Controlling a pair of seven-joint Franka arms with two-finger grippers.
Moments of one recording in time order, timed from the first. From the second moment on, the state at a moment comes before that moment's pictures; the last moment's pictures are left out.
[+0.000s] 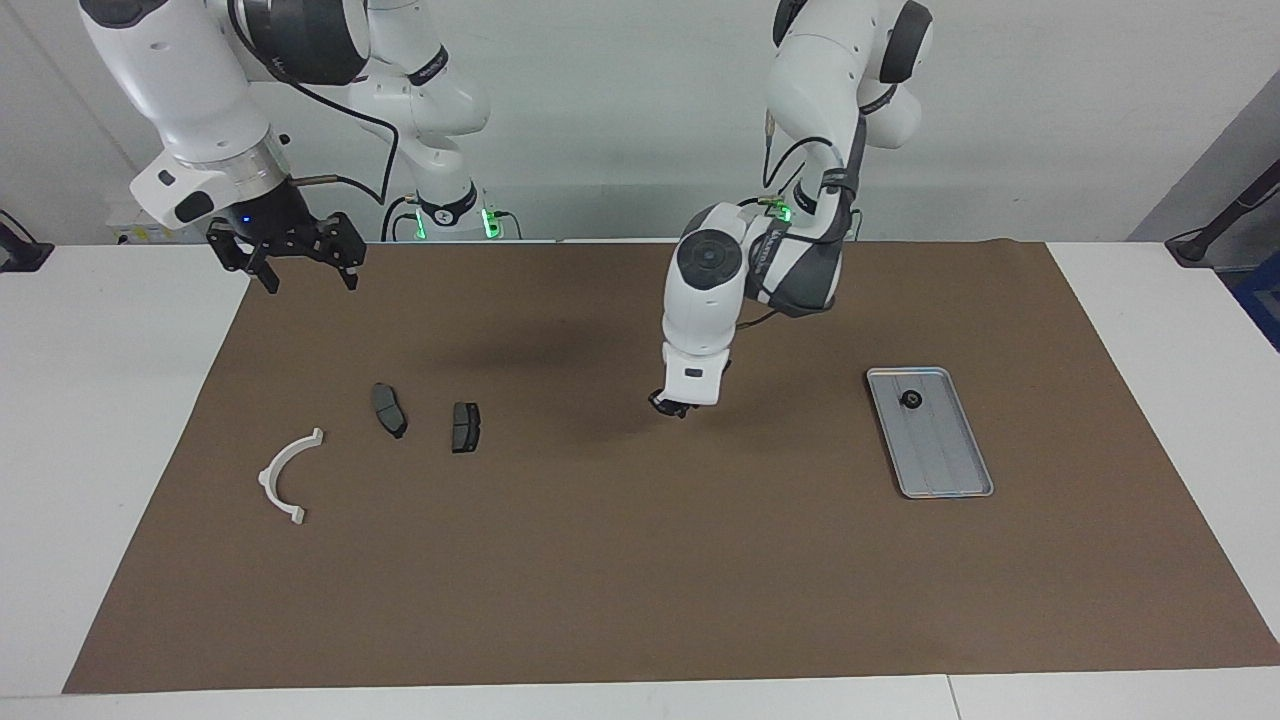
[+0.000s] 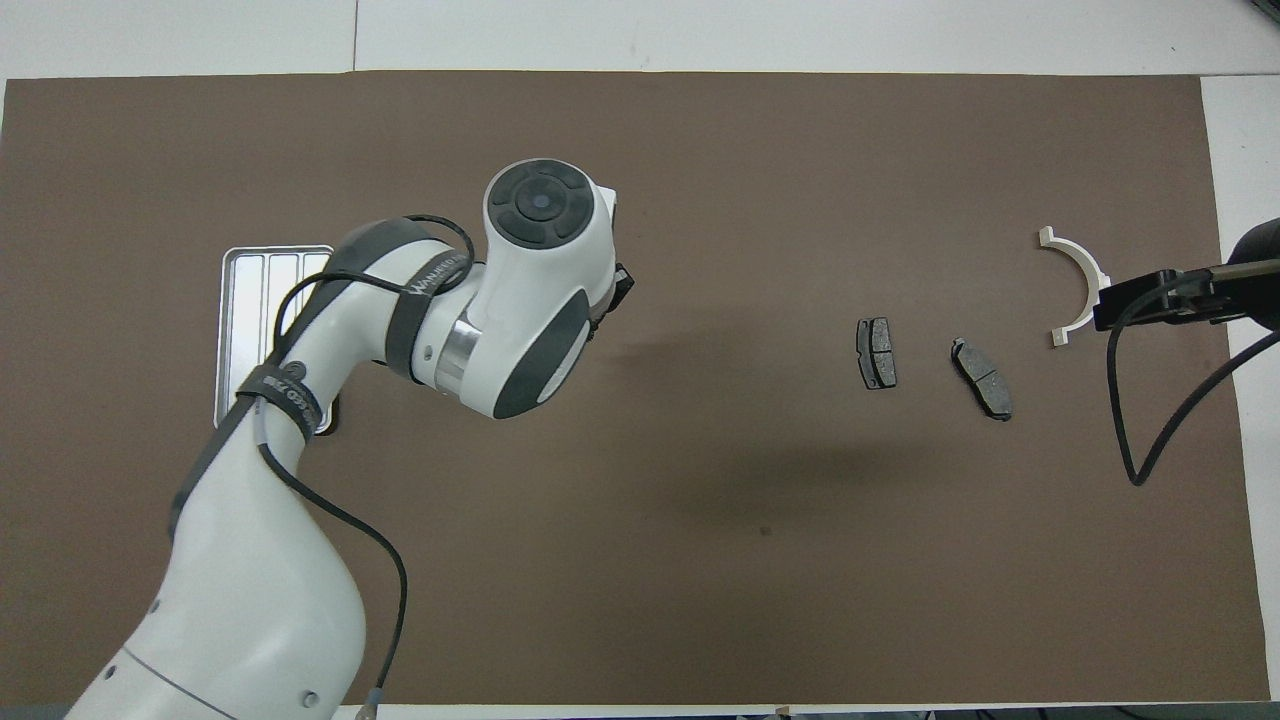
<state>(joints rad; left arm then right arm) -0.60 0.44 0.04 -1.54 -0.05 1.92 -1.10 -0.04 -0.04 0.02 -1.67 -0.01 1.62 -0.05</state>
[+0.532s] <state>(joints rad) -0.27 0.36 0.05 -1.59 0.05 1.79 -0.62 -0.03 -0.04 0.02 -1.67 -0.01 1.62 -0.05</state>
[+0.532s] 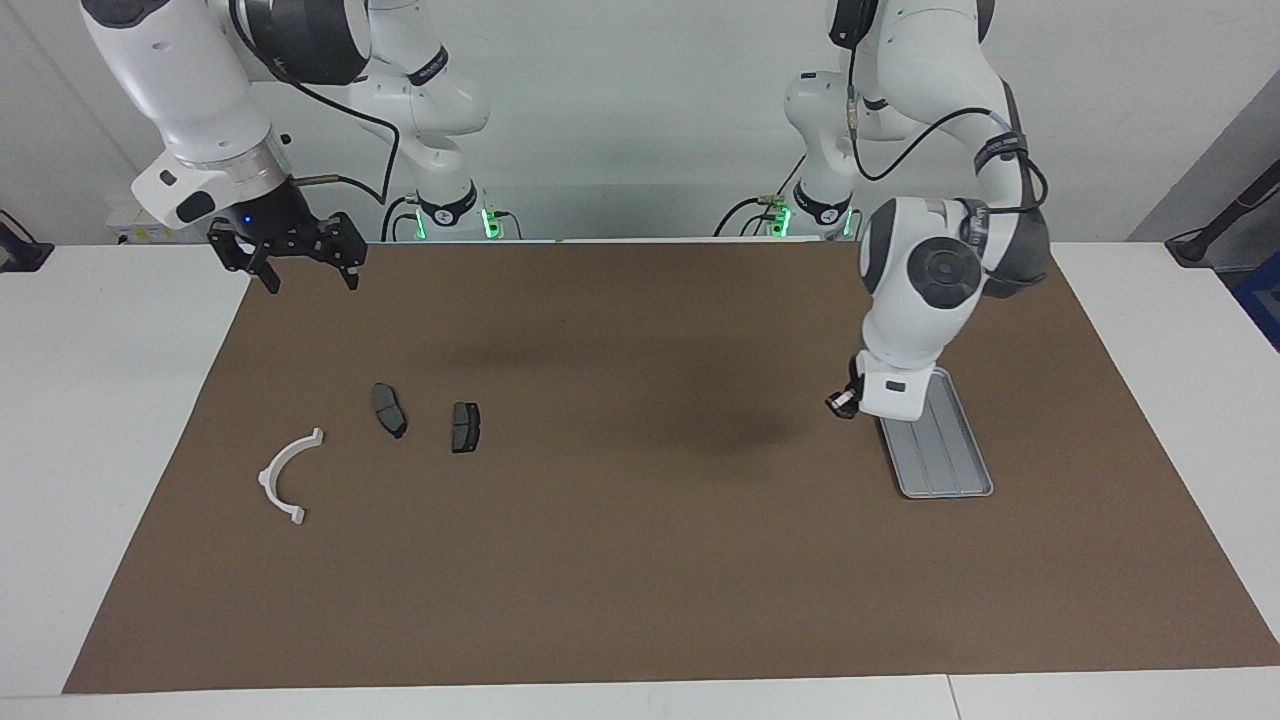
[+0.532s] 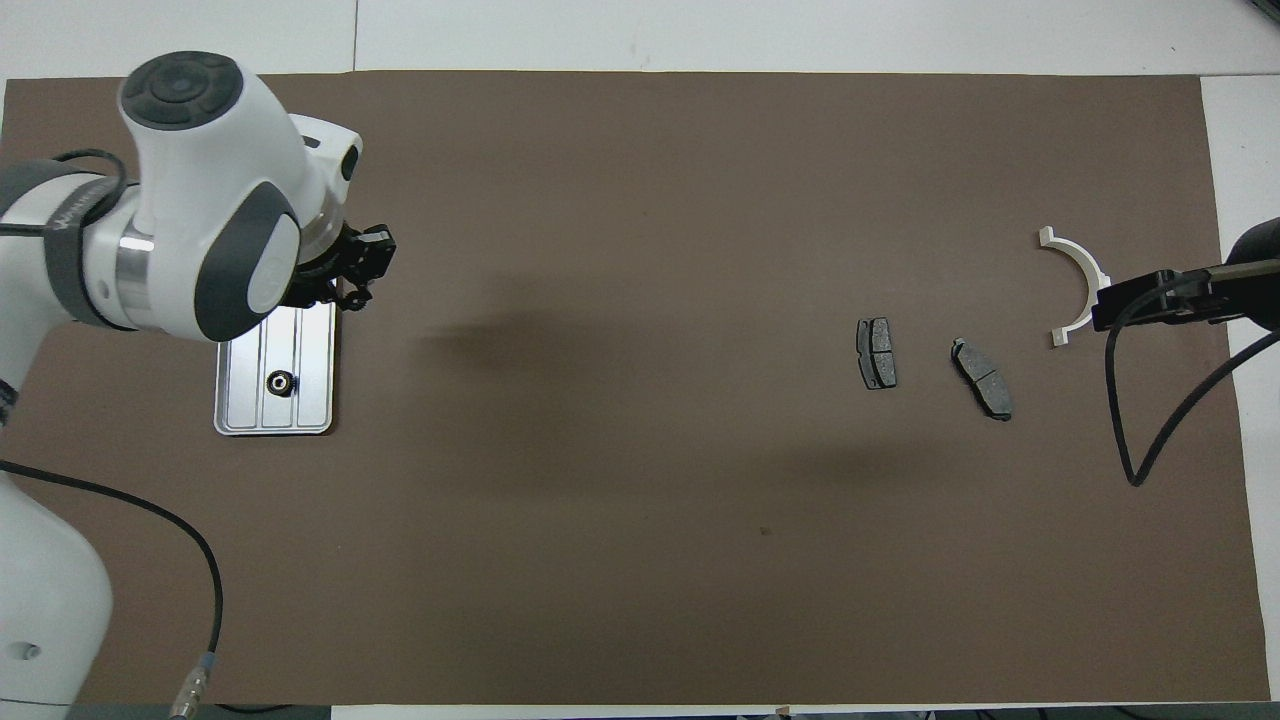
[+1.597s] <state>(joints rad) -0.06 0.34 0.05 -1.86 0.05 2.24 -0.41 -0.03 -0.04 0.02 -1.67 -0.01 1.62 -0.05</state>
